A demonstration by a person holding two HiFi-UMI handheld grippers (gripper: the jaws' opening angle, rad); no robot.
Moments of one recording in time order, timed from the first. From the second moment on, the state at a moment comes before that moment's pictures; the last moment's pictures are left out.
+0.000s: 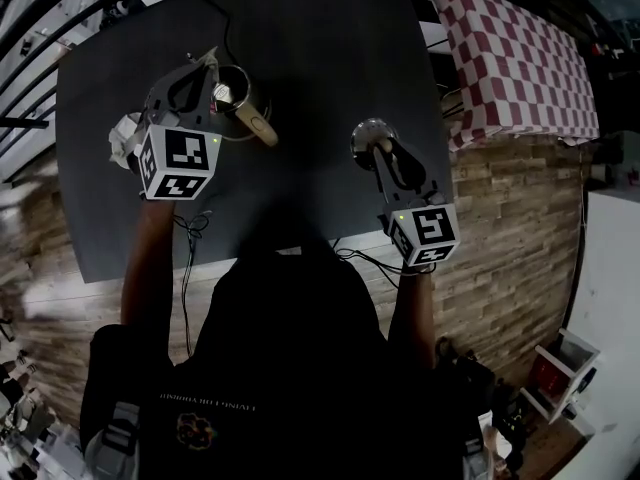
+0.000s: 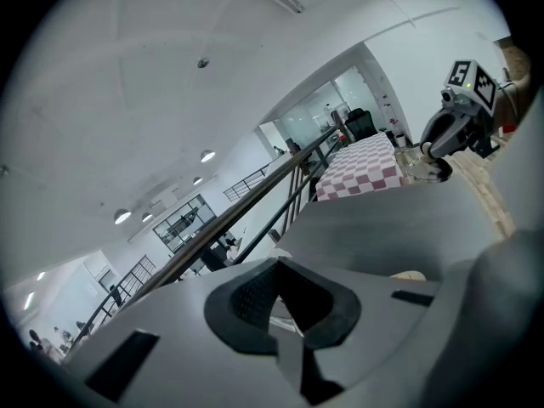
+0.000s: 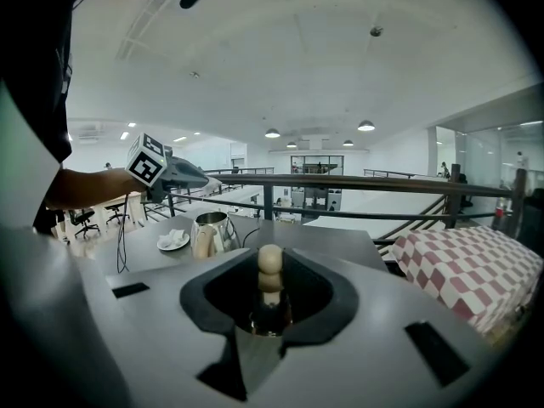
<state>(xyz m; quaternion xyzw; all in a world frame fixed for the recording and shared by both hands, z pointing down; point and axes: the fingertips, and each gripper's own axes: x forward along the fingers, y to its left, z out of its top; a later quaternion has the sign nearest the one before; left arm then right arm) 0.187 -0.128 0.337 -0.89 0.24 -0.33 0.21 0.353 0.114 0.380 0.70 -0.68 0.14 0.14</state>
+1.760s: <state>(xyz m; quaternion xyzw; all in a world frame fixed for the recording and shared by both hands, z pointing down) 0.117 -0.098 0.383 -0.89 0.27 -0.35 0.12 0.326 0.074 0.373 0.67 -0.72 0.13 0.15</state>
